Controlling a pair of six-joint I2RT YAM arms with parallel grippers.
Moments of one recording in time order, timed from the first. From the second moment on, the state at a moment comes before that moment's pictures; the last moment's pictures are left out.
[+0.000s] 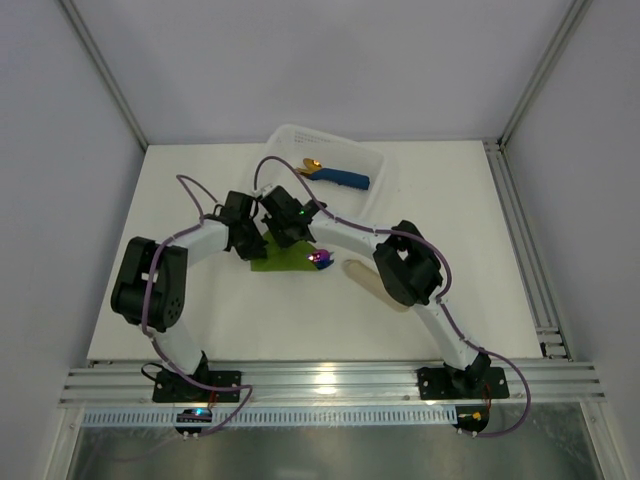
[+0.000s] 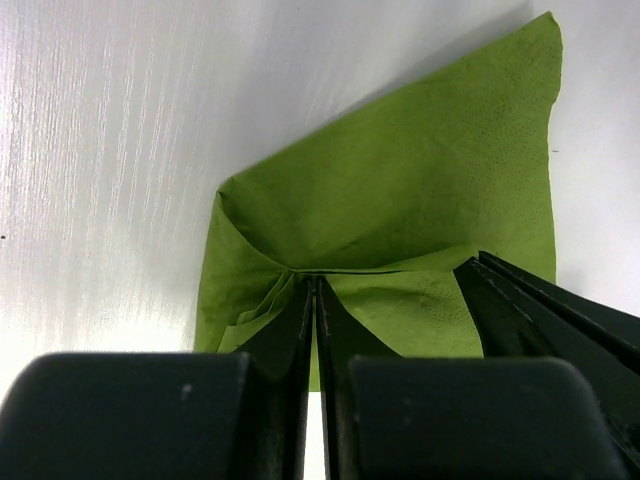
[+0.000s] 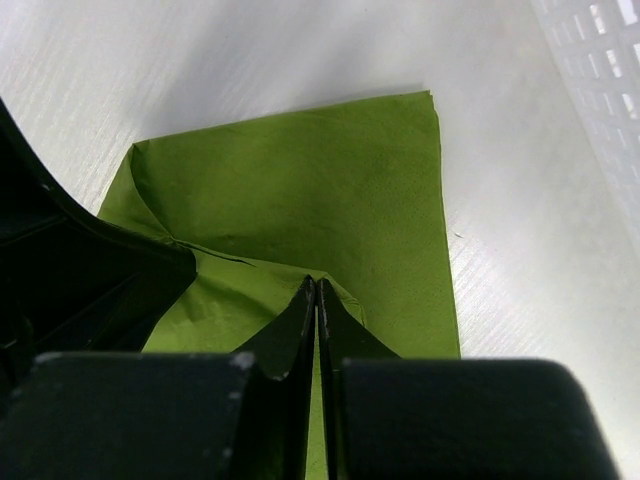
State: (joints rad) left arm -0.28 1.73 0.99 -0.35 0.03 -0.74; right arm 0.87 2.32 1.91 -0.50 0.12 0.19
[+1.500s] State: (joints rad) left arm -0.27 1.69 0.89 -0.20 0.05 -0.79; right arm 0.84 2.26 1.76 -0.39 -0.16 0.27
